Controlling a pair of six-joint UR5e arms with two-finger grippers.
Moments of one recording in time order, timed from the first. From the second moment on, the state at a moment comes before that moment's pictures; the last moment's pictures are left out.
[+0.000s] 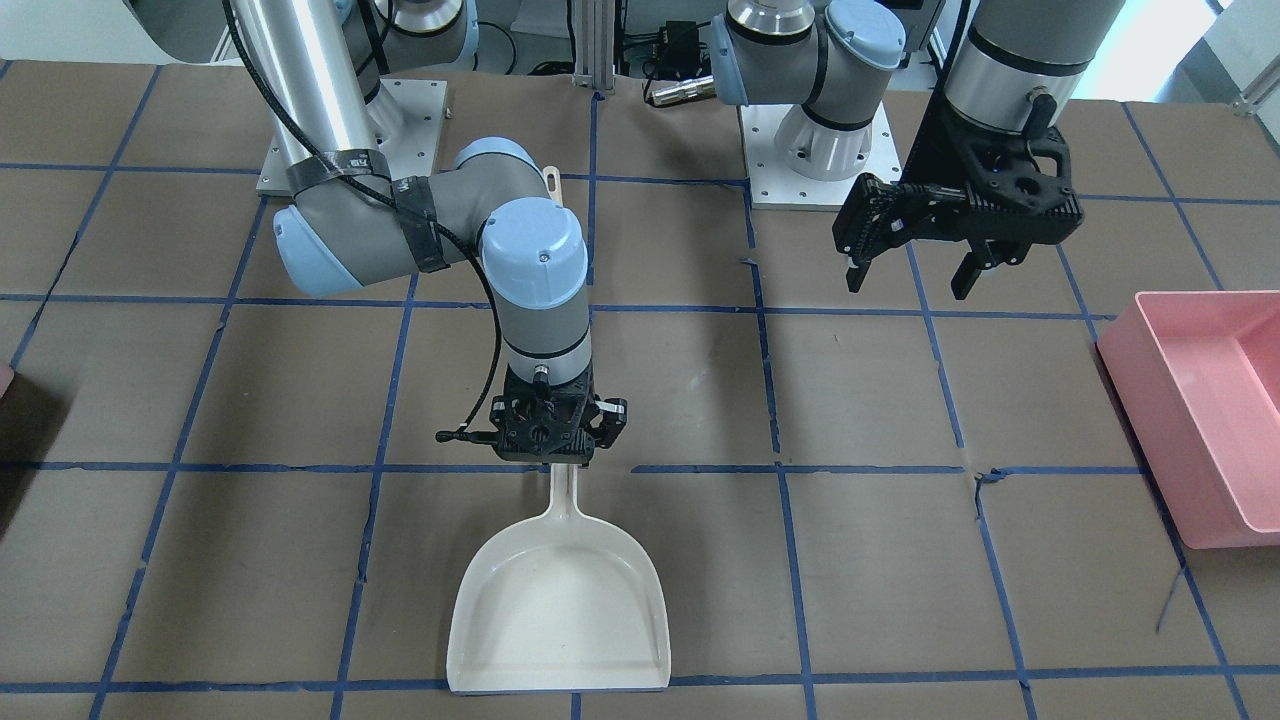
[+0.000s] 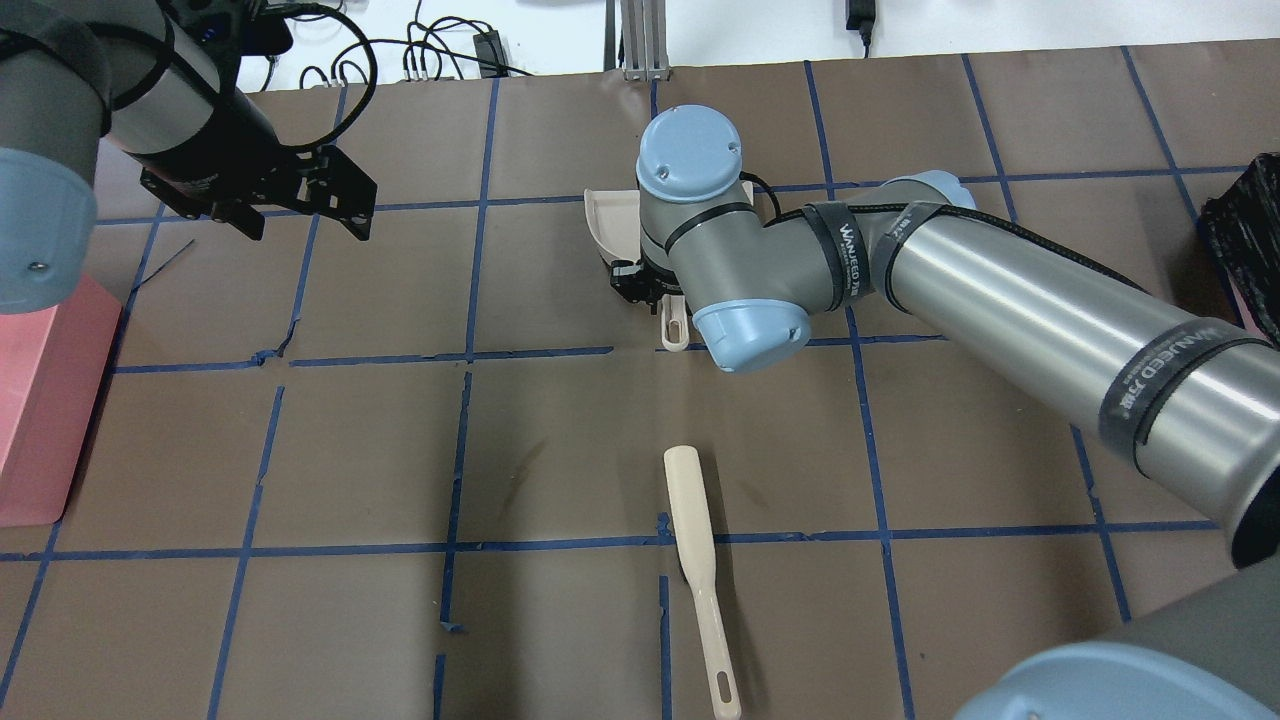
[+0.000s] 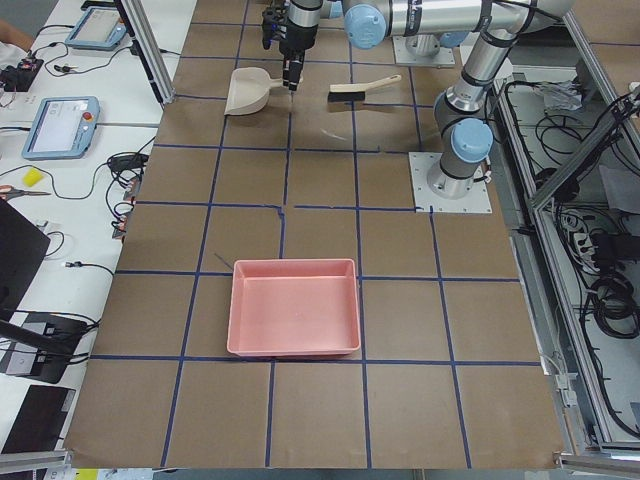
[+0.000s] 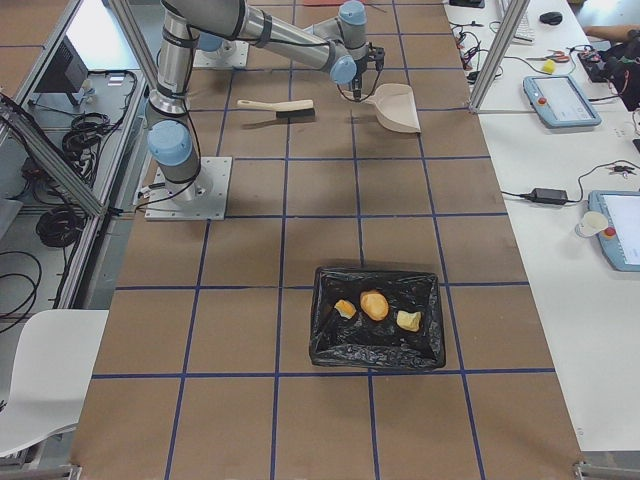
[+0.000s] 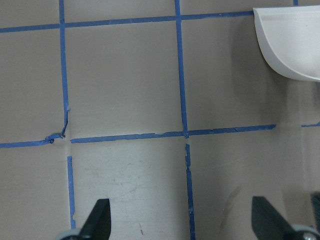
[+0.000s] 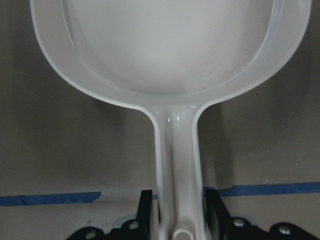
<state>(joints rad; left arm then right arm) -1.51 -1.51 -1.69 -1.35 1.55 0.13 1.93 -1.12 1.70 -2.31 -1.58 0.41</state>
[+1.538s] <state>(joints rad) -1.53 -1.51 -1.69 -1.35 1.55 0.14 1.65 -1.65 1.58 -1.52 -1.58 0.16</state>
